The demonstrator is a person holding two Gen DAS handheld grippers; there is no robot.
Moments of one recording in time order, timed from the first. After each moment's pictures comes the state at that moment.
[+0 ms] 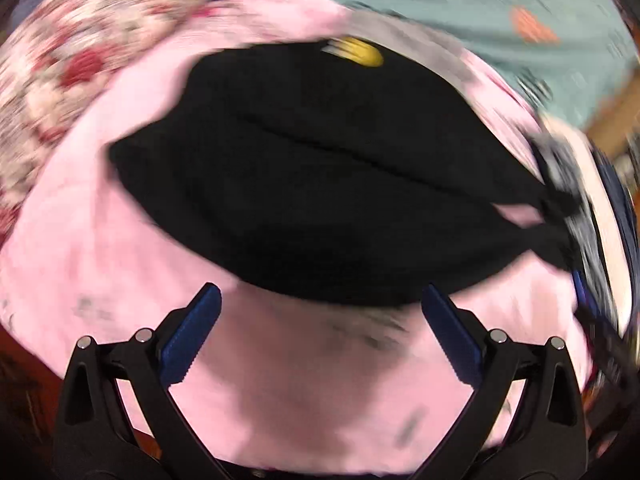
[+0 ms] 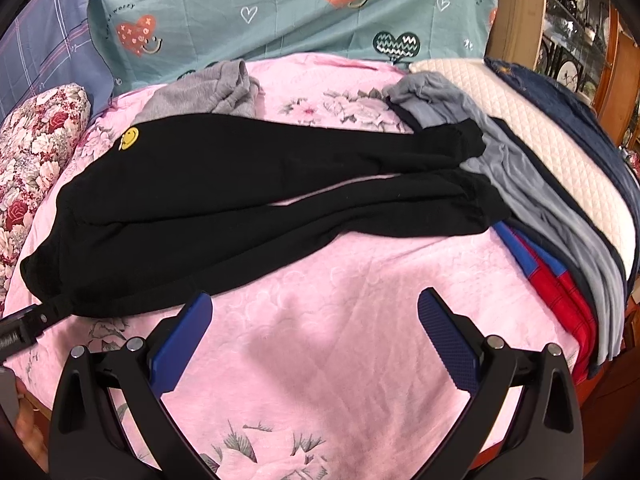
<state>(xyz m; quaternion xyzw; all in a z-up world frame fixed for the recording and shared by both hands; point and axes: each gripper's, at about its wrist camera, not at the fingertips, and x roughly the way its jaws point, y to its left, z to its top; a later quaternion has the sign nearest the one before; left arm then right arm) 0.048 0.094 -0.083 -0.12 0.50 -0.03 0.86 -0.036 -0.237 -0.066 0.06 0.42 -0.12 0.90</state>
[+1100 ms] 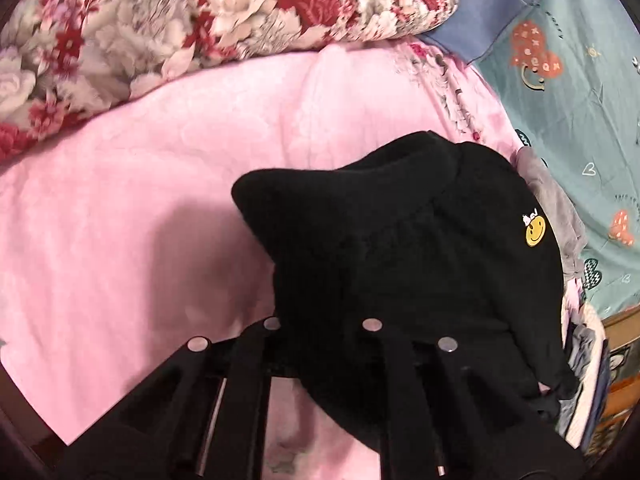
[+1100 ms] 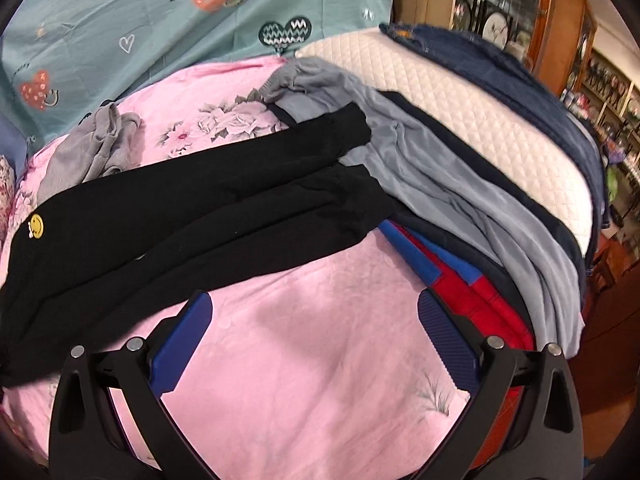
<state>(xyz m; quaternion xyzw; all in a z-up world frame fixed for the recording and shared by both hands) 0.092 0.263 -0.144 -0.32 0.44 0.10 0.84 -0.033 -0.379 -0.051 0.13 0.44 -0.23 0.86</state>
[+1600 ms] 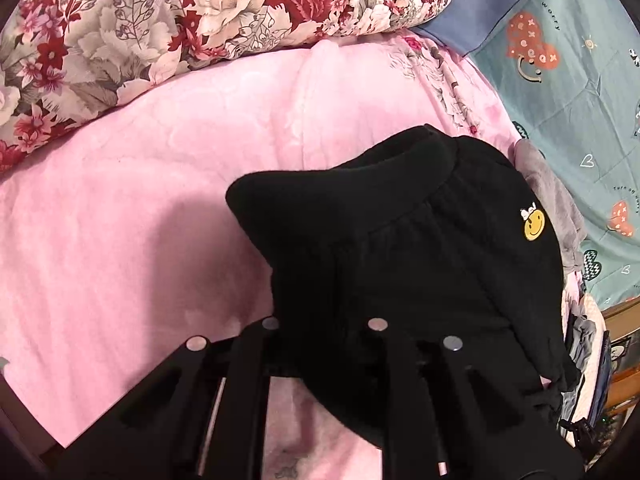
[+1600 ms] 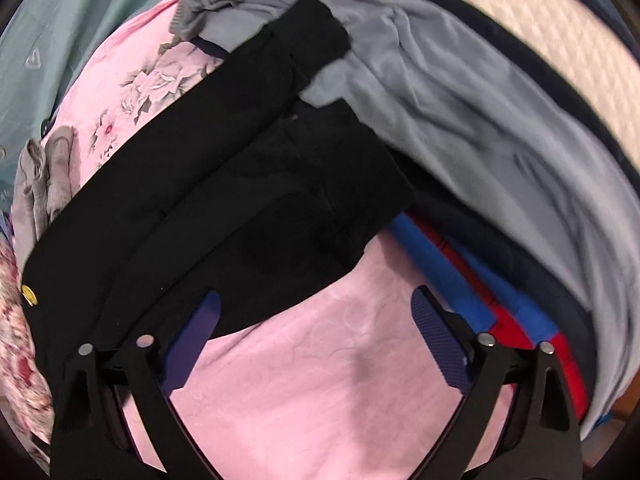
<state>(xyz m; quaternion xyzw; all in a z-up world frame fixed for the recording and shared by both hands) 0.096 0.264 -0.144 -0.31 0.45 0.10 0.83 0.048 -0.468 -0.128 0.29 0.56 -0.20 0.75</state>
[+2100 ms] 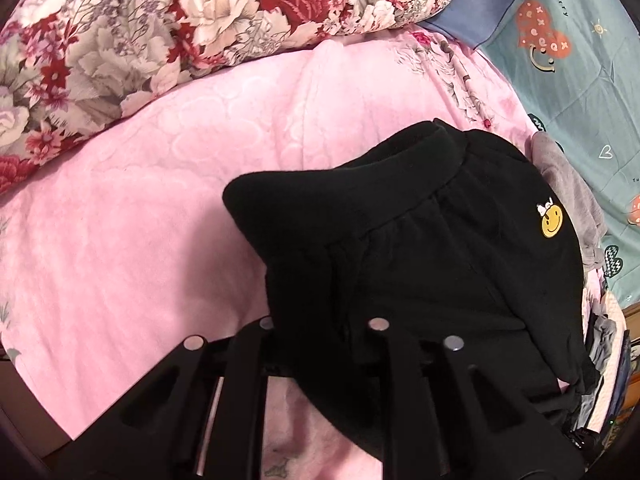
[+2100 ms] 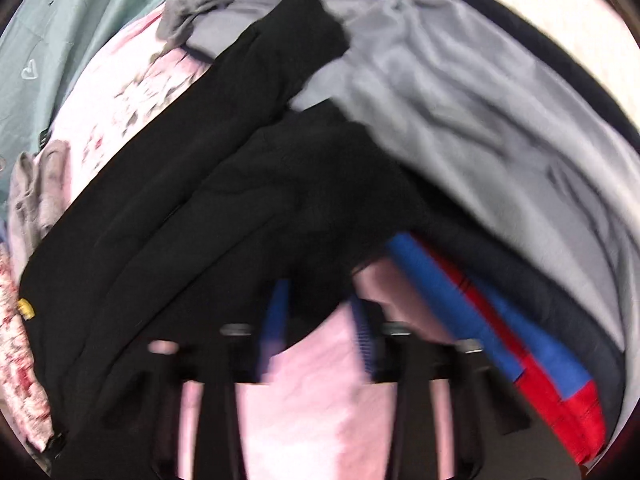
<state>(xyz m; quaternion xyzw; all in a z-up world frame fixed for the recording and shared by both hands) 0.102 0.253 -0.140 -0.28 0.46 0.13 0.83 0.067 -0.486 -0.158 0.27 0.53 -0.21 0.78</state>
